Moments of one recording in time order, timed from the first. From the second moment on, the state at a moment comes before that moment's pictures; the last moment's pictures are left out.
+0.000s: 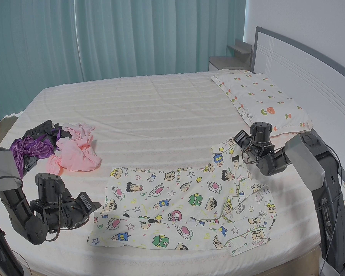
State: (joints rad) left arm -0.14 1.98 -0.23 -1.12 -0.22 -0.89; right arm 0.20 2.68 -1.70 -0.75 -0.12 0.79
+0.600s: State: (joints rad) left arm -0.14 1.98 -0.23 -1.12 -0.22 -0.90; right arm 0.17 2.74 -1.82 -0.72 -0.16 0.76
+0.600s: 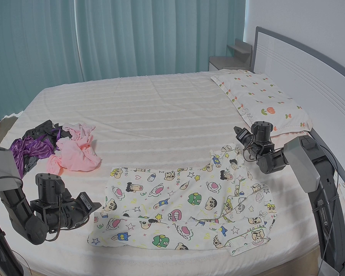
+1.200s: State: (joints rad) left arm -0.15 2.01 -0.39 -1.06 -0.15 -0.89; right arm 0.11 2.50 -1.22 -0.71 0.00 0.69
